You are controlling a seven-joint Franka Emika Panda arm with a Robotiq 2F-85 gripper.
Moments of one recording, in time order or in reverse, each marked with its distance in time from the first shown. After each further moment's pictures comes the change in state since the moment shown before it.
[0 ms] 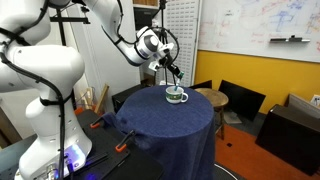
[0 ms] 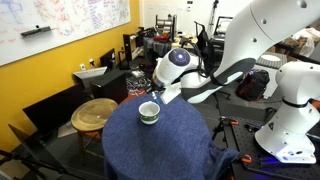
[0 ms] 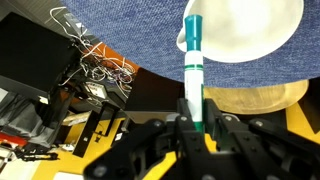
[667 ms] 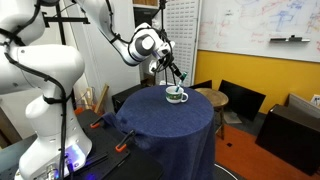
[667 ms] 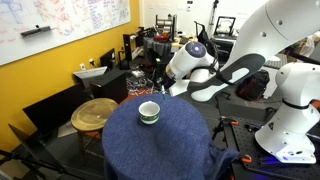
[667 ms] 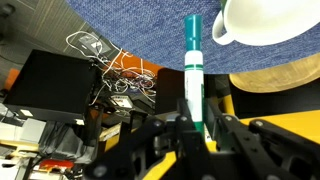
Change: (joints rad) arm 0.169 -0.006 -0.184 -0.178 0.341 0.085 -0.101
